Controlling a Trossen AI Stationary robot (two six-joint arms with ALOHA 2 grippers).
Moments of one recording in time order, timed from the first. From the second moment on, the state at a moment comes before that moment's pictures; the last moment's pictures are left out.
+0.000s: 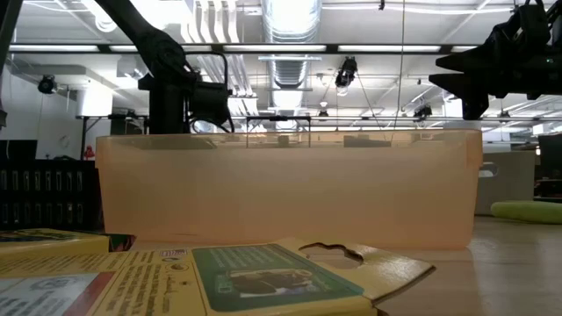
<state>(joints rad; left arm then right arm) 0.47 1.64 0.93 -0.73 -0.01 -0.63 -0.33 0.00 0.01 0.13 -0.13 0.34</state>
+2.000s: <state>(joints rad) 0.25 1.40 1.14 0.17 0.17 0.02 -0.33 0.00 0.01 0.14 -0.13 0.36</state>
